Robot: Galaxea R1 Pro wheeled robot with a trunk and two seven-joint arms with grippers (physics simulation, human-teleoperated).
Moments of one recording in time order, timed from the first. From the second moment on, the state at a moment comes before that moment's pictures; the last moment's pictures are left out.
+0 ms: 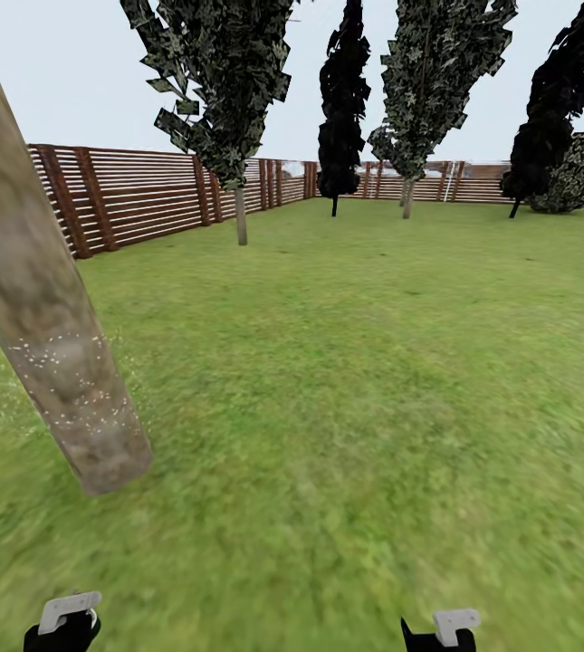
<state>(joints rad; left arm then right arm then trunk) -0.37 0.23 0.74 -0.26 -0.40 -0.33 -0.37 -0.41 -0.08 0.56 -0.05 -0.51 -0.51 0.01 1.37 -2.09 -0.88</state>
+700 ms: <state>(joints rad) -0.37 0.23 0.74 -0.27 -0.40 -0.33 -0.37 -0.40 -0.08 0.56 -0.03 -0.51 -0.51 0.01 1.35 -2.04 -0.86</state>
